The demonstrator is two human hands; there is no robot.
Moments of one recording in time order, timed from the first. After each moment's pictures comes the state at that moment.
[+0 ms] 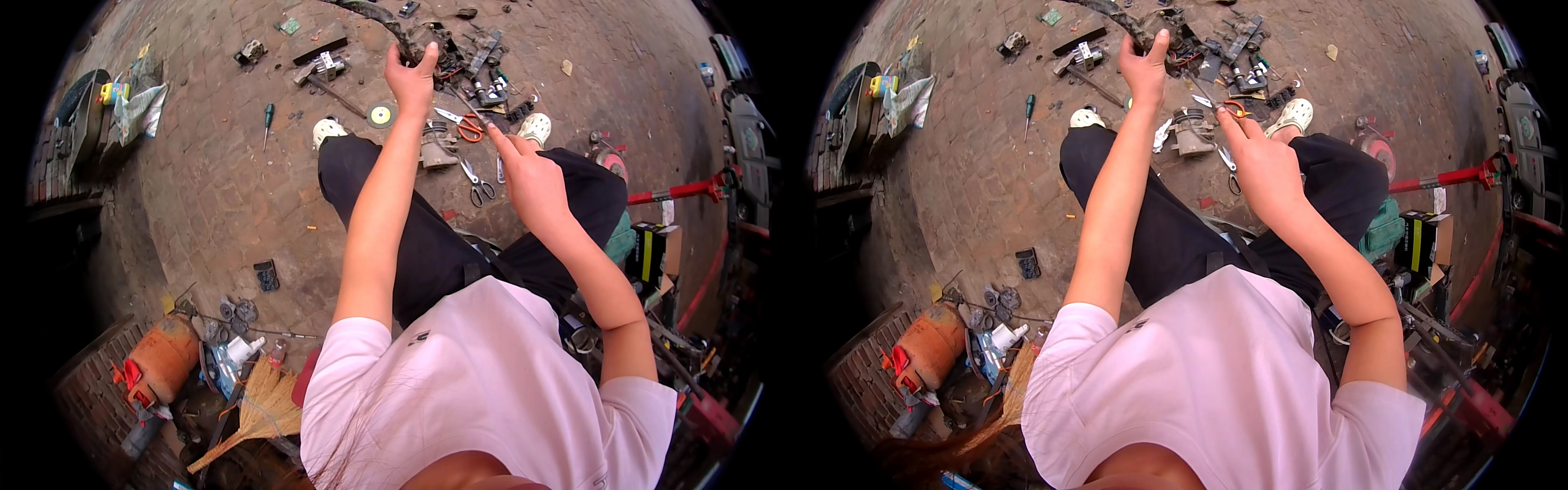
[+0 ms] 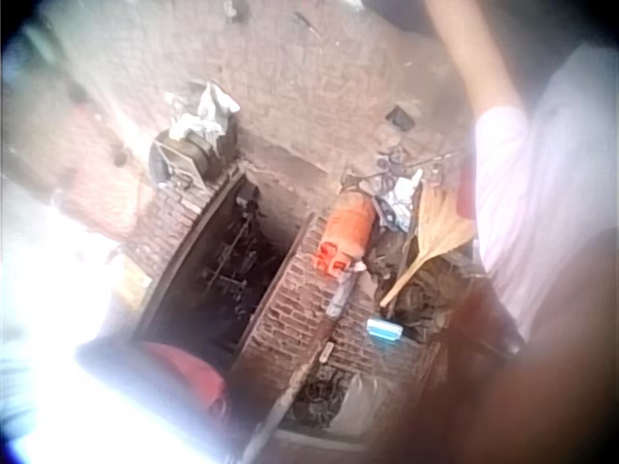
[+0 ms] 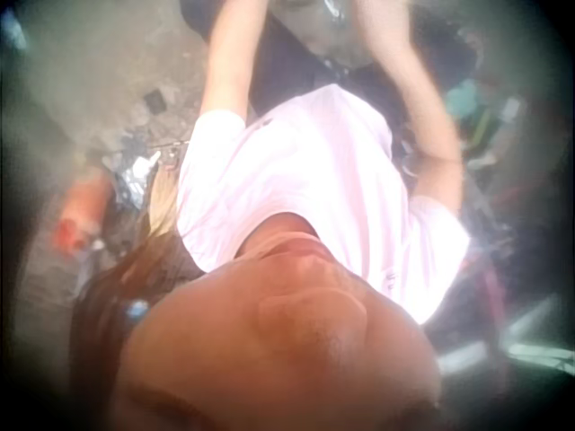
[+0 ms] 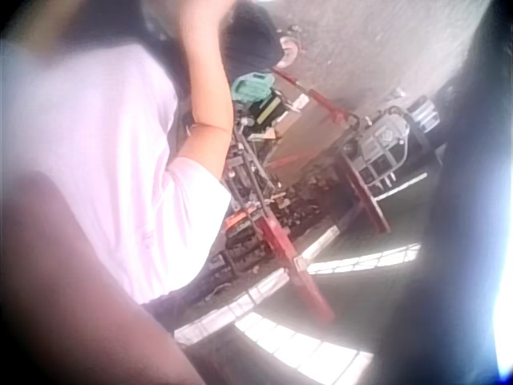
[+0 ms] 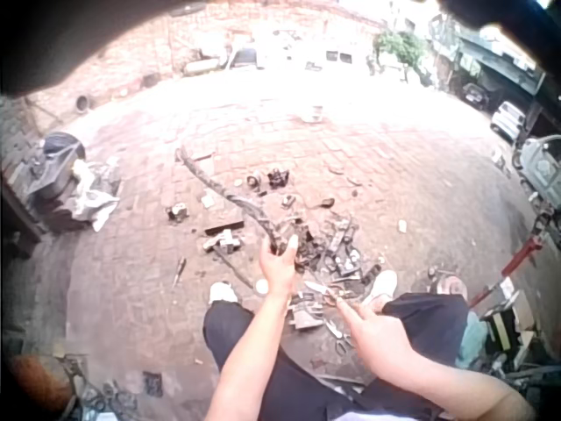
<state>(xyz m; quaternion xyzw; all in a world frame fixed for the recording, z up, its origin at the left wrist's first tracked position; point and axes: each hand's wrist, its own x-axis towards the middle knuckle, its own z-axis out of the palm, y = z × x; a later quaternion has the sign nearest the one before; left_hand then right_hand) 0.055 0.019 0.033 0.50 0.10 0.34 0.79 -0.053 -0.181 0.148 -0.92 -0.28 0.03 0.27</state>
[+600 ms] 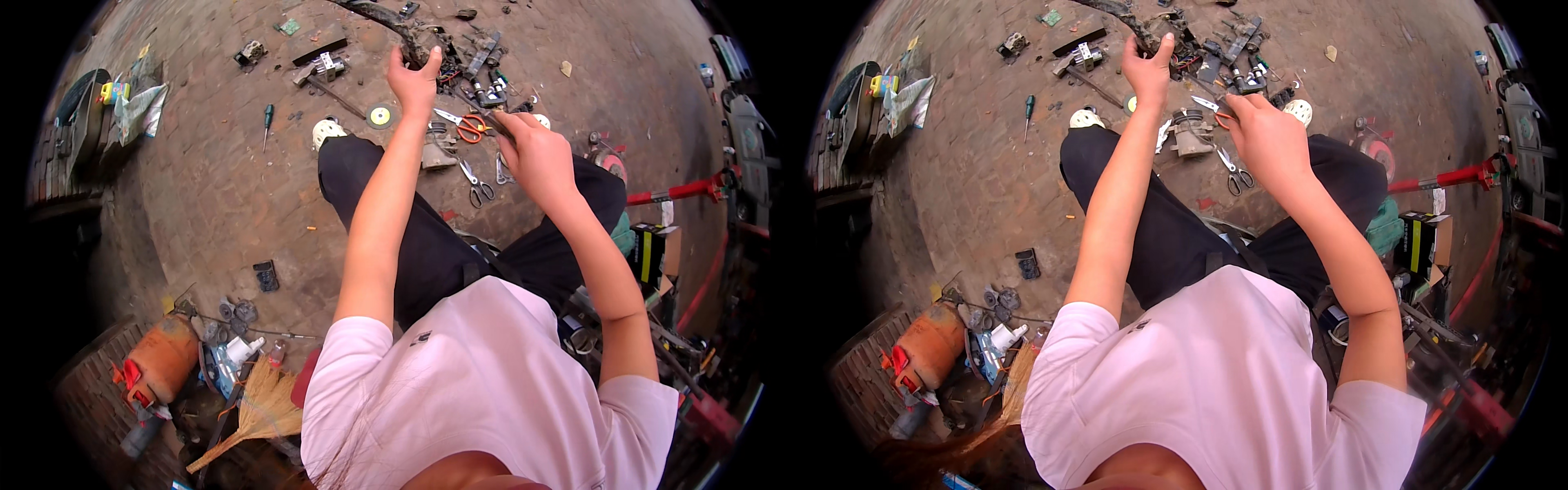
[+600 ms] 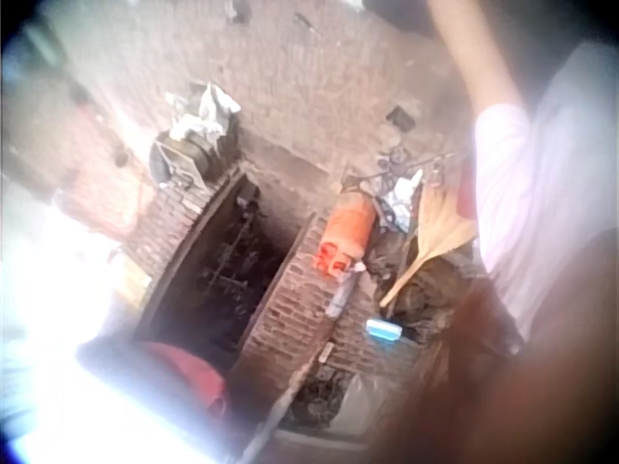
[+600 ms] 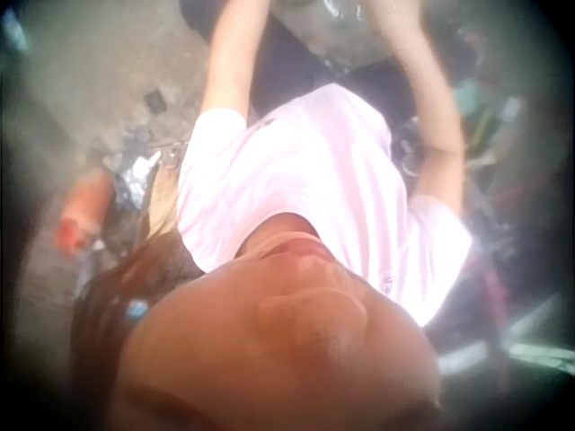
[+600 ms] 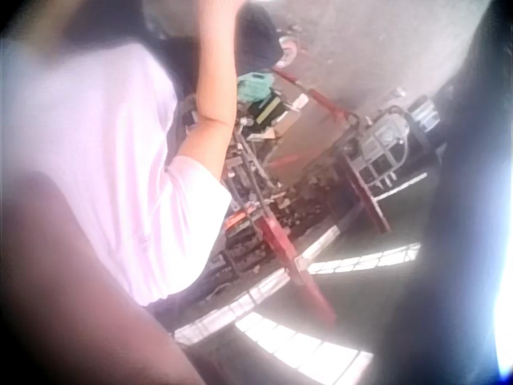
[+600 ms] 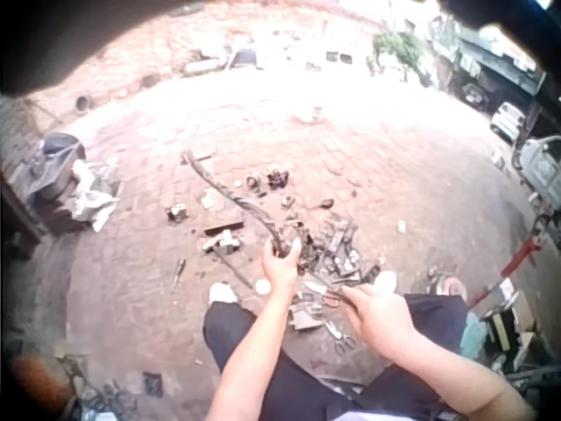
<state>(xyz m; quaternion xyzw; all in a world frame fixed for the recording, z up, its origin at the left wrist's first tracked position) 0.056 0.015 0.024 0.56 0.14 0.35 0.74 -0.032 -0.168 0.162 -0.95 -0.29 -0.03 0.13</state>
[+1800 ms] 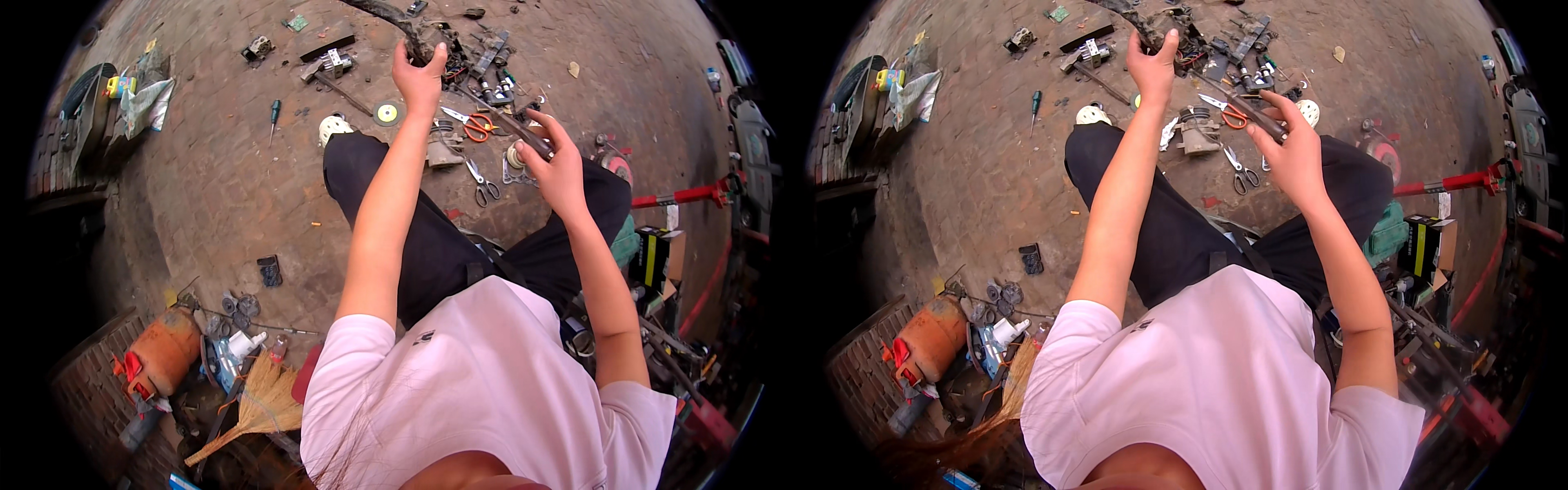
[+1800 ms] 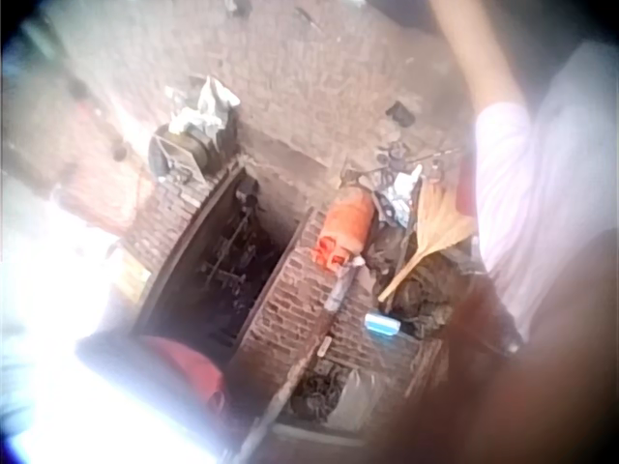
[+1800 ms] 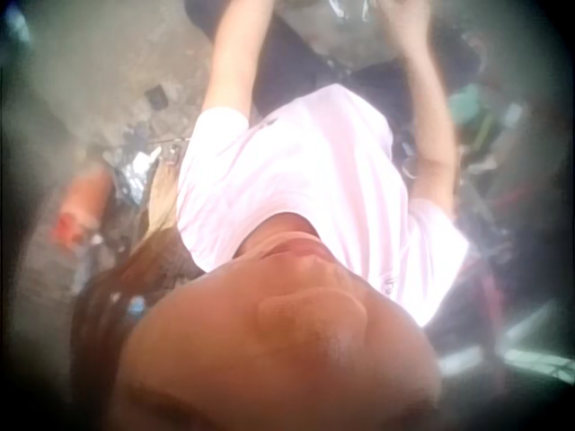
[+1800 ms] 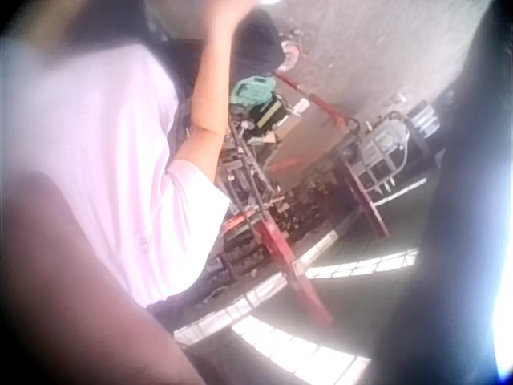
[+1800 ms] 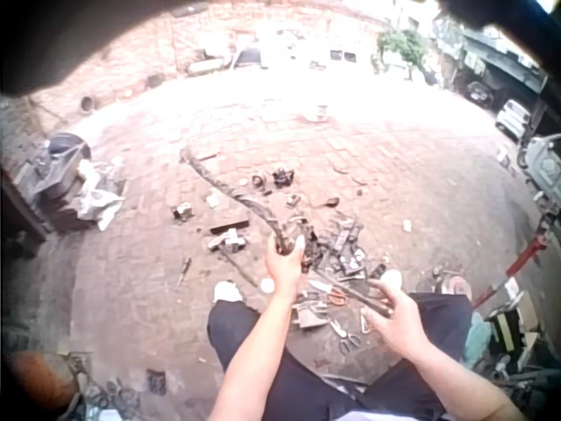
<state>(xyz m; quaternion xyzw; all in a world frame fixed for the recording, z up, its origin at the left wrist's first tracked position) 0.061 0.019 0.018 0.56 0.12 0.38 0.72 -0.042 -0.191 0.147 -0.86 -0.10 0.06 0.50</state>
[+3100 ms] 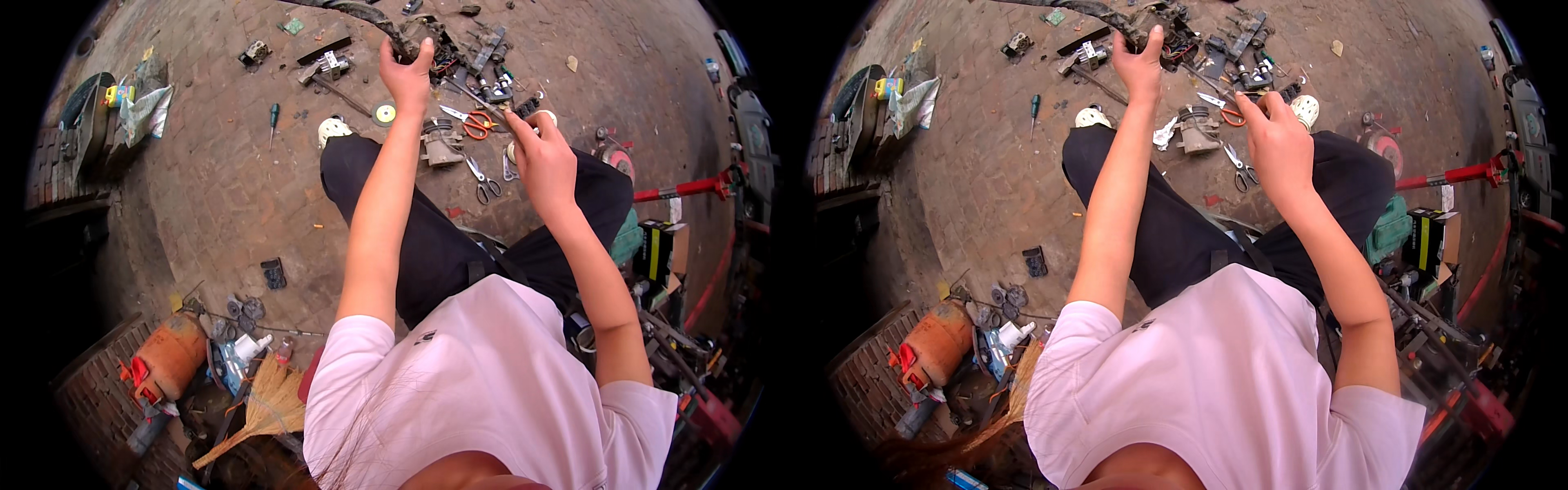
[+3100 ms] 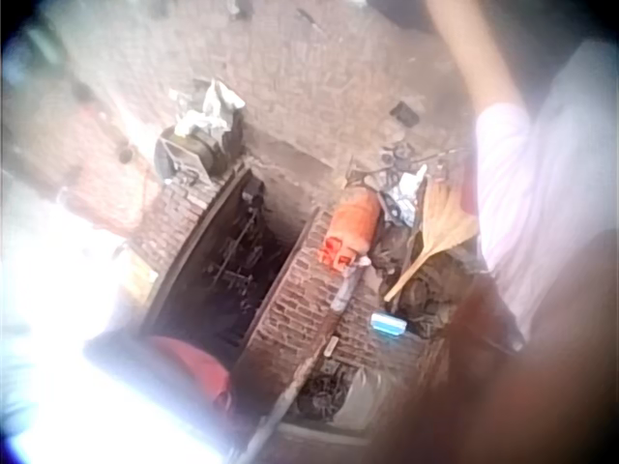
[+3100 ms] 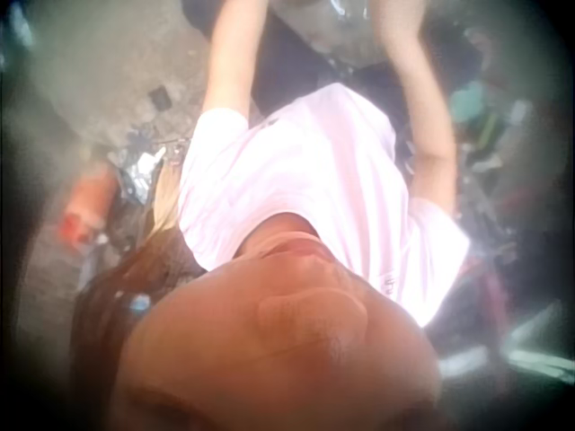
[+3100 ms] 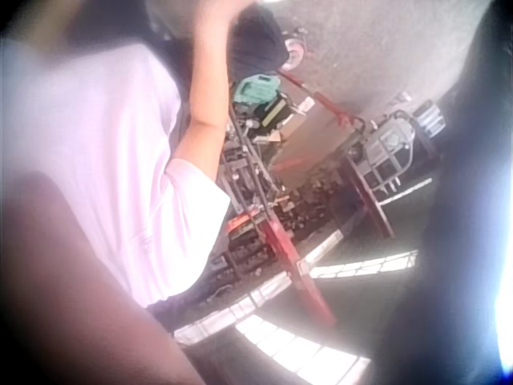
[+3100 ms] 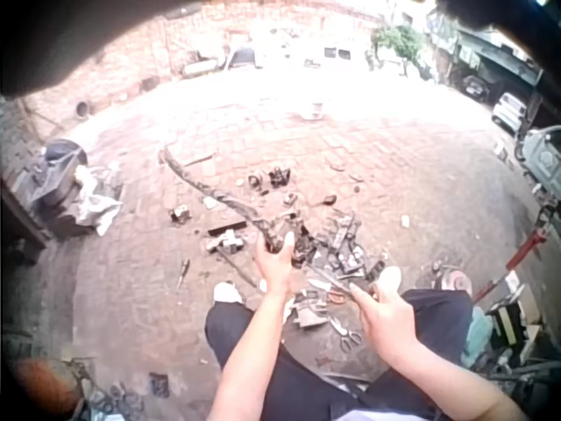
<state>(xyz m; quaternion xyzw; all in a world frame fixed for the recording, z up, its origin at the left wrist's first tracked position) 0.048 0.023 0.047 0.50 0.08 0.37 0.78 -0.044 -0.180 0.141 -0.95 -0.26 -0.13 0.13</state>
